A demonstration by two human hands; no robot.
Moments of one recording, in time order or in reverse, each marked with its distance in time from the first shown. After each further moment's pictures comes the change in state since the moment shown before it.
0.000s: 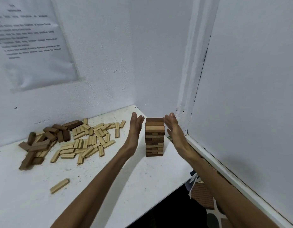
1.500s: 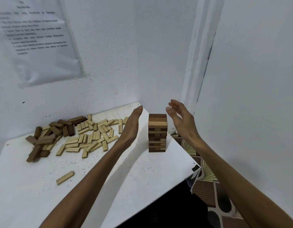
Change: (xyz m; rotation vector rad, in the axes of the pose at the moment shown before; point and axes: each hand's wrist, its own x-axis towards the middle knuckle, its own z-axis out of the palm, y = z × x) left_hand -0.014 0.029 -0.012 0.179 0.113 0.145; right_hand 0.001 -0.032 -0.016 -0.238 0.127 -0.307
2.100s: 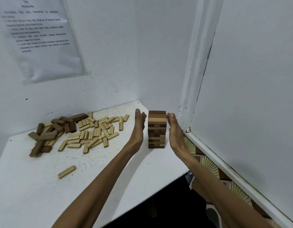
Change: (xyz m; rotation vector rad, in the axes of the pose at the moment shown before) left_hand -0.018 -0.018 0.031 -0.232 -0.015 -0.149; right_hand -0.039 0.024 0.042 0.239 0.025 0.278
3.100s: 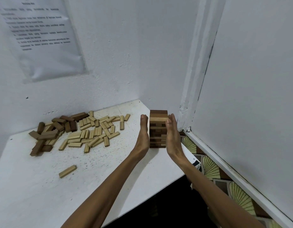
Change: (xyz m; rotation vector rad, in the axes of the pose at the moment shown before) left_hand -0.023 -0.010 0.016 0.019 0.021 0.073; right_hand -0.015 0.012 0.014 0.018 -0.003 -0.102
